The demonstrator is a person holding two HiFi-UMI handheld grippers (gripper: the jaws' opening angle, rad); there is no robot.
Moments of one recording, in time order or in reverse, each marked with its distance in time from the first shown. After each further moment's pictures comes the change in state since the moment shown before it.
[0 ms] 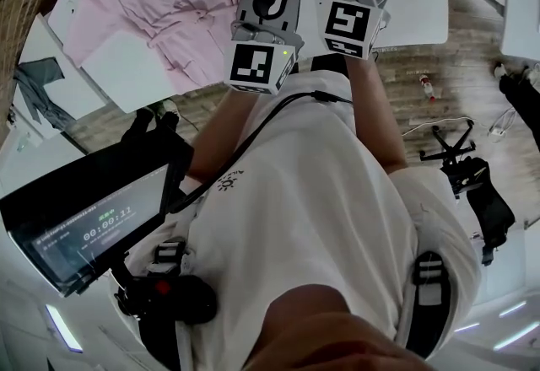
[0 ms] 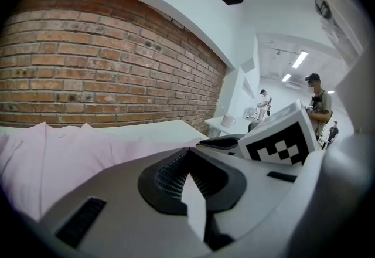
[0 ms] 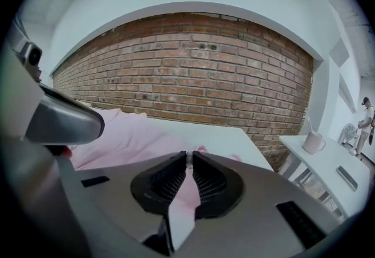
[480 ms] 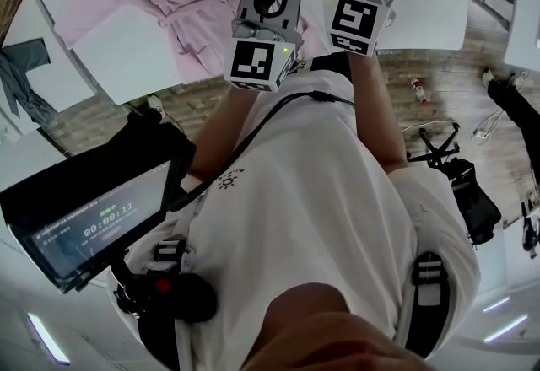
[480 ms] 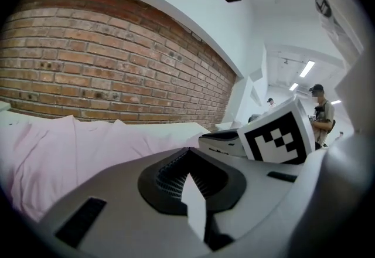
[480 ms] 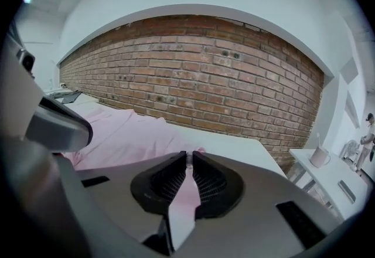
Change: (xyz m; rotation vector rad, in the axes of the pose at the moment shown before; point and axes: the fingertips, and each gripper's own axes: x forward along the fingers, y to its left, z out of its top) left arm -0.081 0.095 -0.029 -0.086 -0.057 0.061; right arm 0.018 0.114 0.028 -0.103 -0.018 0.021
